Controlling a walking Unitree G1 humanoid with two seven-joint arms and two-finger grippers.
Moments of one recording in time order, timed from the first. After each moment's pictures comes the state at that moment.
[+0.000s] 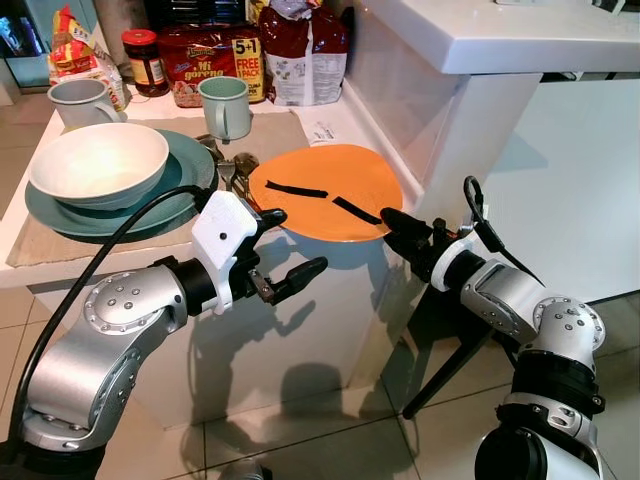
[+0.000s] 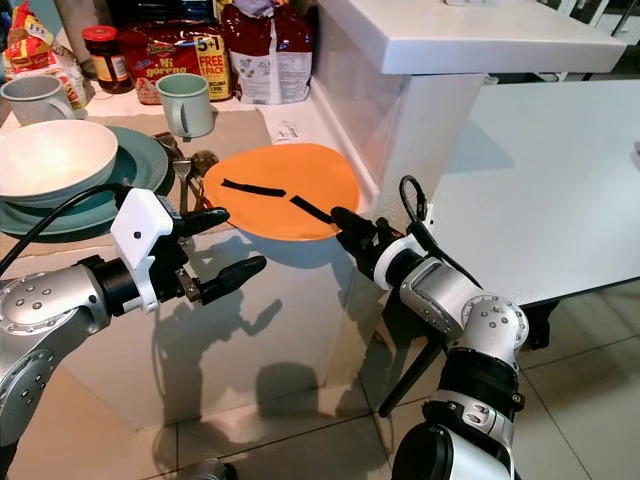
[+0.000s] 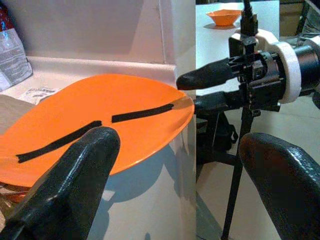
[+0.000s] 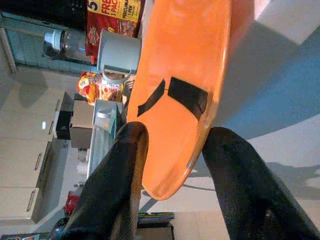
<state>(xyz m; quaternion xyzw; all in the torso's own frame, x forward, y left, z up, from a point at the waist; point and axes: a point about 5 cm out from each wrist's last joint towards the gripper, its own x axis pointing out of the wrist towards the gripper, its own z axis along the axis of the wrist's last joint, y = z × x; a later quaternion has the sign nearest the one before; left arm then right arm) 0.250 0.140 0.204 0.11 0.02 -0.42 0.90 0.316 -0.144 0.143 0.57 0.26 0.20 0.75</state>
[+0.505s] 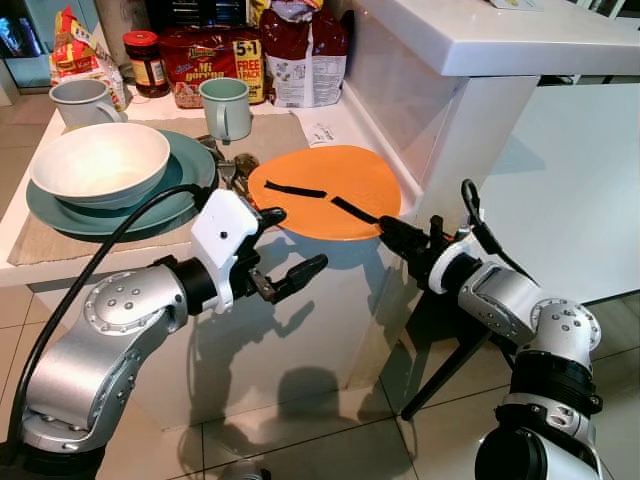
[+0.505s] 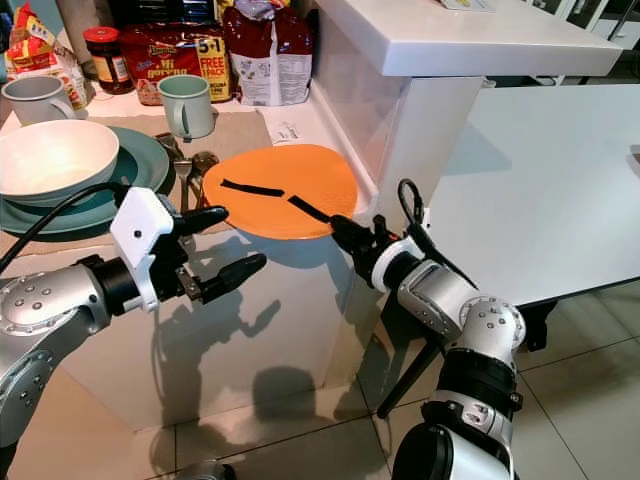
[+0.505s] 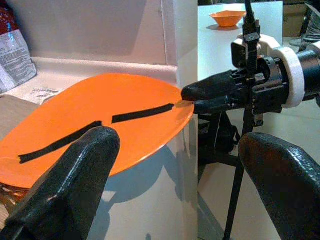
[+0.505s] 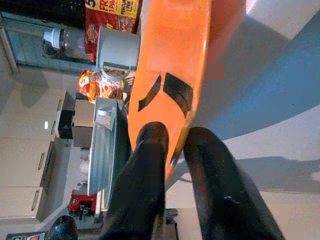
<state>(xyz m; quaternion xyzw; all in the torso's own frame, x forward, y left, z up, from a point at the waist) 0.251 0.141 0.204 0.11 0.03 -0.41 0.91 0.316 -0.142 0.140 0.58 0.26 0.20 0.74</state>
